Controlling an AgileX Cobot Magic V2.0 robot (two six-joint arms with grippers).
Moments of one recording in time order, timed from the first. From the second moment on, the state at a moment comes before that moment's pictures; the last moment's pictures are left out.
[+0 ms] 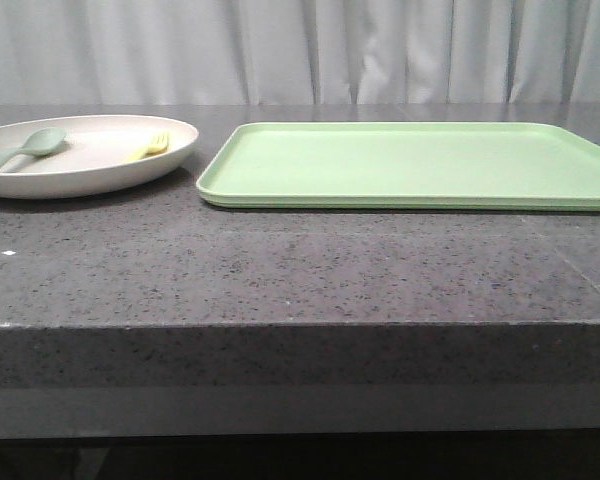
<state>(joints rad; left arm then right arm) 0.20 1.70 -1.56 -0.30 1.15 0.29 0.00 0.46 -0.65 0.06 0.54 -0.01</state>
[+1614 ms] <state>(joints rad) 0.14 2.07 -1.89 -0.32 1.23 0.33 0.00 0.46 -0.65 0.06 0.54 -0.01</state>
